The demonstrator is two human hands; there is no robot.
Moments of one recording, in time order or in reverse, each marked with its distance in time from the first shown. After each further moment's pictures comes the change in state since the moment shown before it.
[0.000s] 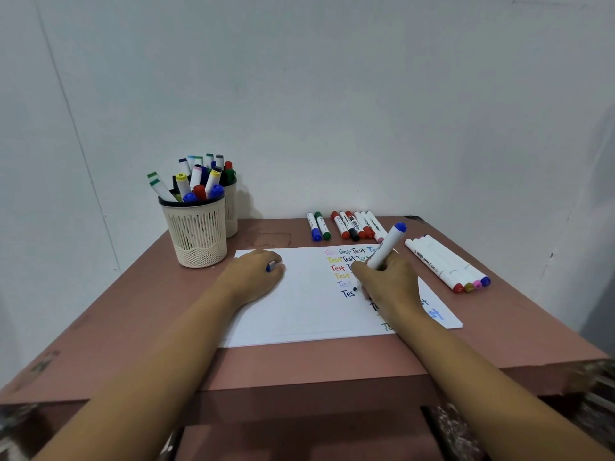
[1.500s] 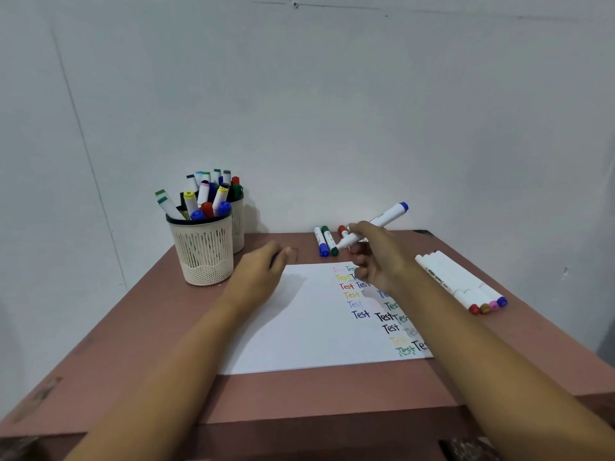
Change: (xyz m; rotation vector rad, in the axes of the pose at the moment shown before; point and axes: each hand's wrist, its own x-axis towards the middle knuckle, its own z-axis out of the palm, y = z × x) left_hand -0.004 0.025 -0.022 -0.281 0.325 0.046; right_hand 0.042 -0.059 0.011 0.493 -0.301 0.276
